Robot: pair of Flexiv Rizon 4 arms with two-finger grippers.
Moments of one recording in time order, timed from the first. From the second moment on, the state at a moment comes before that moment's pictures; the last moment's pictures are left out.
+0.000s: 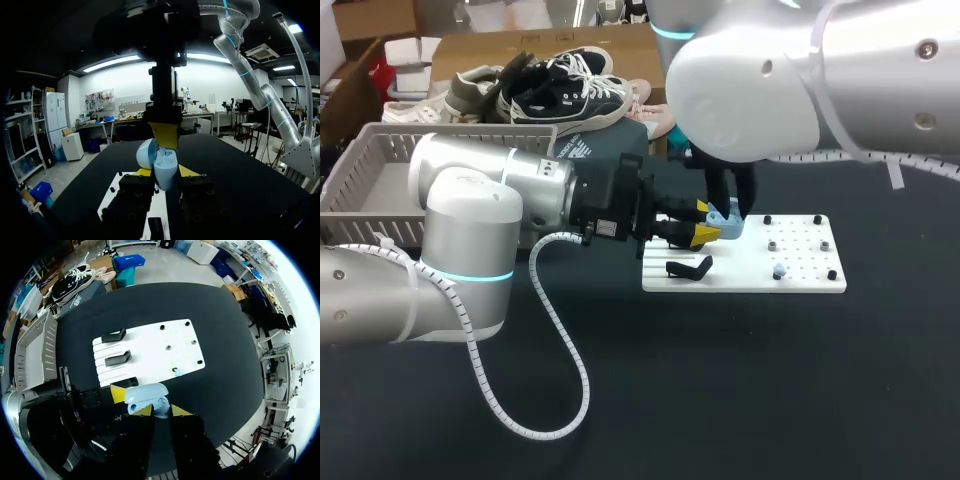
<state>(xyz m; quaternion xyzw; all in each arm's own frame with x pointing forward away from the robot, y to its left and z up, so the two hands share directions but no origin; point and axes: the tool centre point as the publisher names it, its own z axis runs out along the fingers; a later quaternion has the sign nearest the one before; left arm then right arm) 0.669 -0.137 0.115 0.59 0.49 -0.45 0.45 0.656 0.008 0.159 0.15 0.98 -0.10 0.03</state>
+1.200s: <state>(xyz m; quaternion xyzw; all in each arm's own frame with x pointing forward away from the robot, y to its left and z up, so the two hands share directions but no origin) 0.669 -0.137 0.115 0.59 0.49 -0.45 0.45 0.634 -0.062 0.173 0.22 0.97 -0.07 0.12</state>
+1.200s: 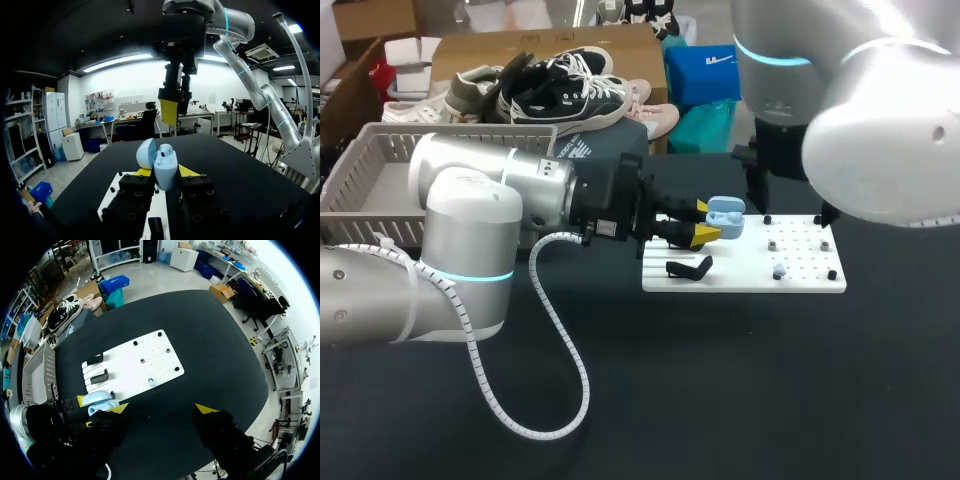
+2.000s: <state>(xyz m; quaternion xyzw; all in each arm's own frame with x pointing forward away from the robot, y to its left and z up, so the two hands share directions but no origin) 0.669 -0.137 0.115 0.59 0.49 -0.45 0.45 0.631 -0.077 0.104 0.18 0.97 0.07 0.14</state>
